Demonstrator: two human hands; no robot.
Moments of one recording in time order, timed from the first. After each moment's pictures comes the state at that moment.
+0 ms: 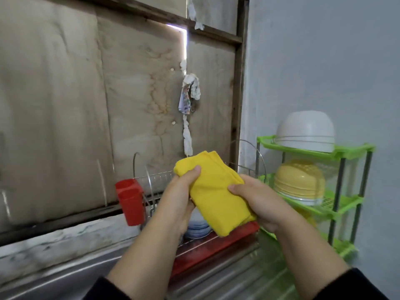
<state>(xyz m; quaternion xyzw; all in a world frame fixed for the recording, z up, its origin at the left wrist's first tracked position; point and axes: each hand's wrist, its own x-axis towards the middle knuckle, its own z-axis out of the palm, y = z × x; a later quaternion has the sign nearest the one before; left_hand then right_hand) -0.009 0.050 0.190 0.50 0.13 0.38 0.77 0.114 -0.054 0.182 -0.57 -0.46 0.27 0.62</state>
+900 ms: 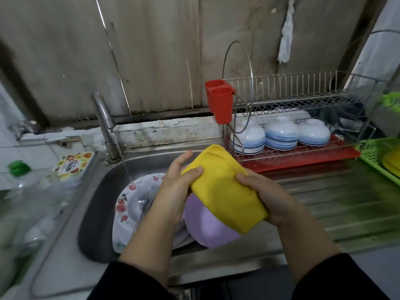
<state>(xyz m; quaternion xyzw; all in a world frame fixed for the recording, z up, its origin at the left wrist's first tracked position) -0.192 0.069 0.036 0.46 0.35 0.46 0.68 -0.029 -0.001 0.032 -0.43 -0.38 0.60 0.55</state>
